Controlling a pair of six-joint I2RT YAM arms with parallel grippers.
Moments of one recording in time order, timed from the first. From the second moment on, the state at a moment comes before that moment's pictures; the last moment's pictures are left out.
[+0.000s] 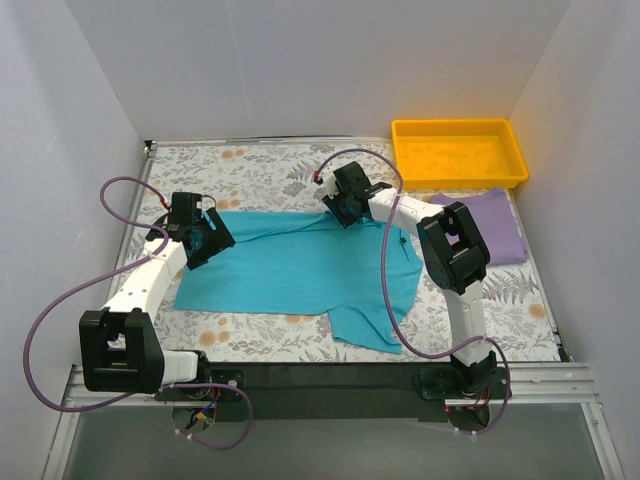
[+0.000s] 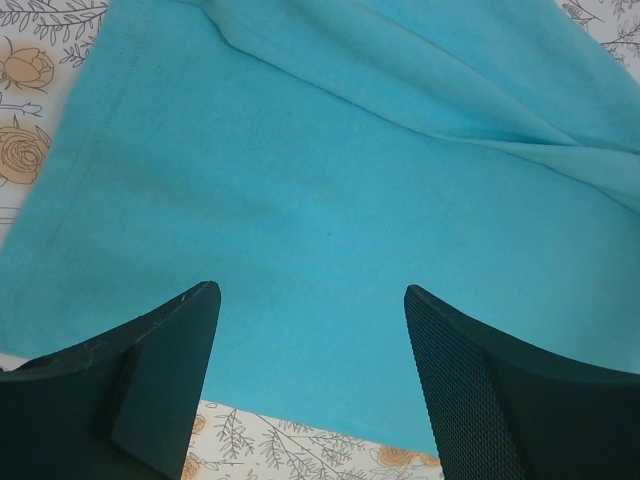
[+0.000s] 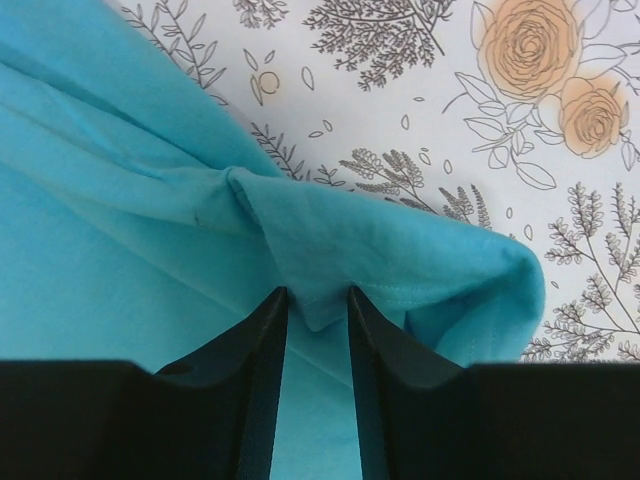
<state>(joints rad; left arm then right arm) -0.05 1.31 0.91 -0.59 -0.06 -0.58 0.59 2.13 1.56 -0.34 -0.02 -0.23</state>
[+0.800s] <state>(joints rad) -0.05 1.31 0.91 -0.61 -0.06 -0.58 0.59 2.11 1.57 -0.36 0.03 -0.22</state>
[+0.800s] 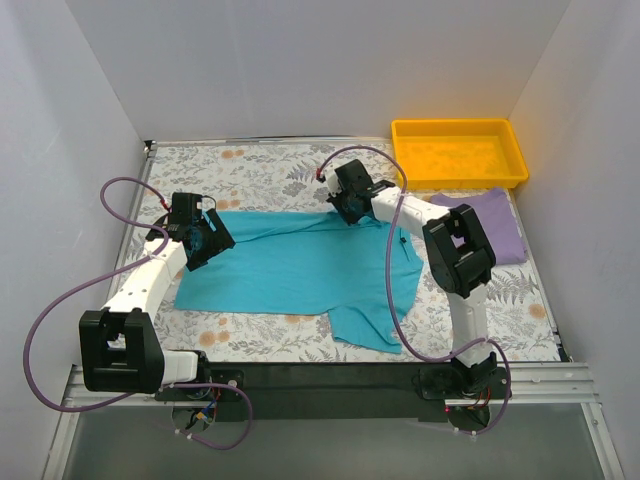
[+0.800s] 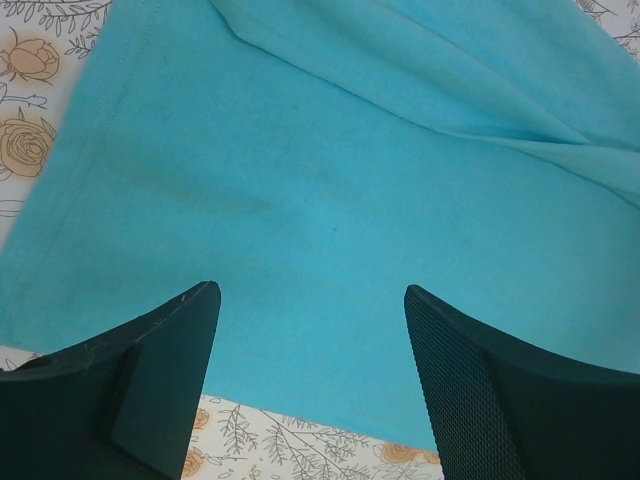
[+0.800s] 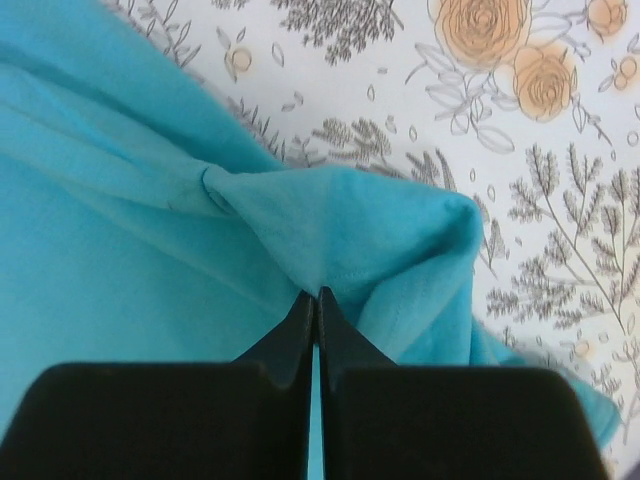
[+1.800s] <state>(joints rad) -0.05 1.31 0.91 -0.61 -0.06 -0.60 0.72 1.92 1.51 -1.00 -0.11 -0.01</state>
